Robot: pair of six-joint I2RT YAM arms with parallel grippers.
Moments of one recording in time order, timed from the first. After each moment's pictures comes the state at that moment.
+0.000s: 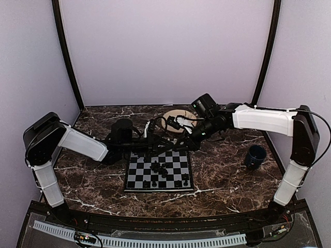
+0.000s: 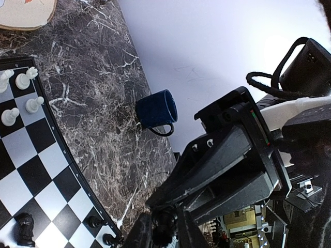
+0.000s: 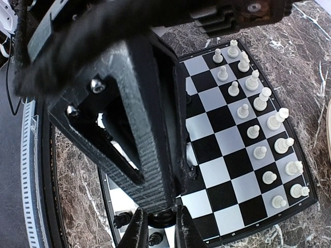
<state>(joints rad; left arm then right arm) -0.76 1.82 0.85 0.77 0.63 -1.08 0.75 1.75 1.35 -0.55 -0.57 -0.31</state>
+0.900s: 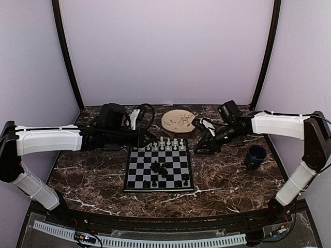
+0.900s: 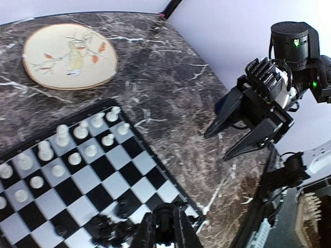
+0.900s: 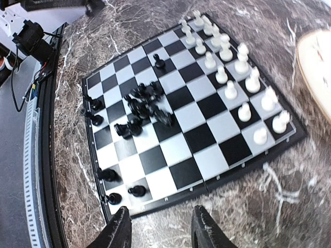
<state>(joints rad) -0.78 1.49 0.96 0.04 0.29 -0.51 0.56 1.60 1.10 -0.47 -0.71 -0.37</state>
